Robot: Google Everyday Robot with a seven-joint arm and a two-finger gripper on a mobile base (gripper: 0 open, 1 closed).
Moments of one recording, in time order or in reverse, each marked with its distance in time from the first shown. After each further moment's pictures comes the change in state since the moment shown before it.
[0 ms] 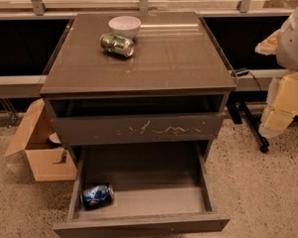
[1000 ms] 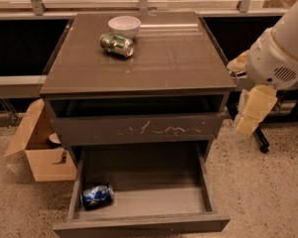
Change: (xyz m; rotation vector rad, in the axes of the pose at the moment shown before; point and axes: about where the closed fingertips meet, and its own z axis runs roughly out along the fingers) arm -0.023 -0.007 0.062 -0.107 -0.135 -0.023
